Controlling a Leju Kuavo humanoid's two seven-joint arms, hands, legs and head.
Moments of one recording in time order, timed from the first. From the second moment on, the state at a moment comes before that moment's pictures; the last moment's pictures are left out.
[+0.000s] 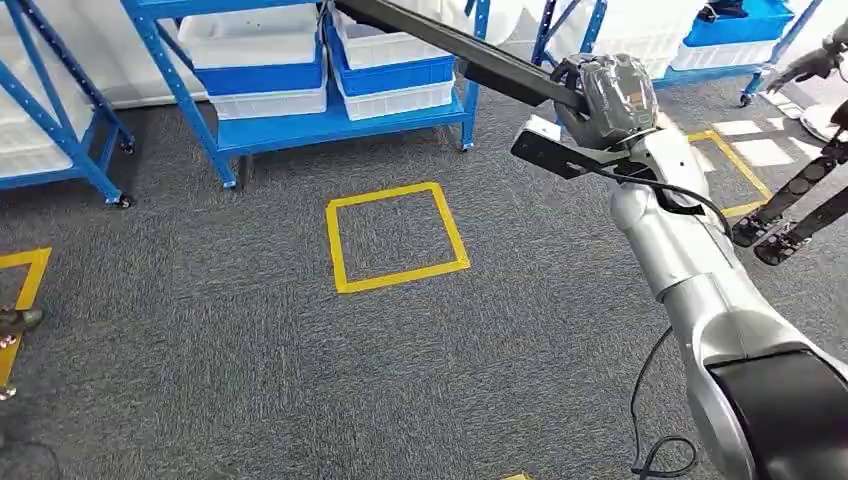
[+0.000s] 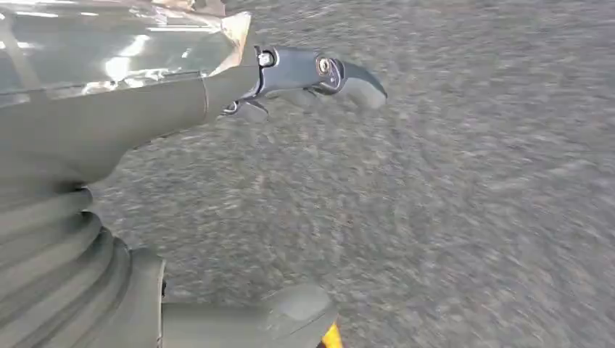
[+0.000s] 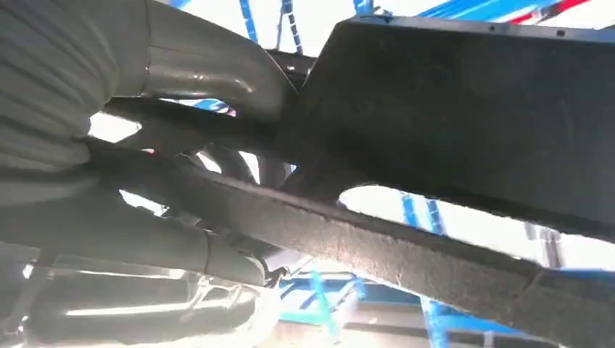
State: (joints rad) left arm -0.10 -0.11 0.57 -0.20 -0.51 0.35 -0.50; right arm -1.12 -0.12 0.47 -0.67 0.88 -0.35 -0.34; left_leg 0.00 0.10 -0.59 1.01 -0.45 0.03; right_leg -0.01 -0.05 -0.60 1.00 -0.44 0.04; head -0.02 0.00
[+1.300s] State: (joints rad) left arm -0.11 -0.12 0.61 -0.20 -0.49 0.26 -0.66; right arm -1.09 -0.18 0.45 -0.68 0.92 -0.37 -0.30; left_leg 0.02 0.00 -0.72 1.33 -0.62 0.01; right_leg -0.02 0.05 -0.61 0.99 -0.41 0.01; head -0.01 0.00
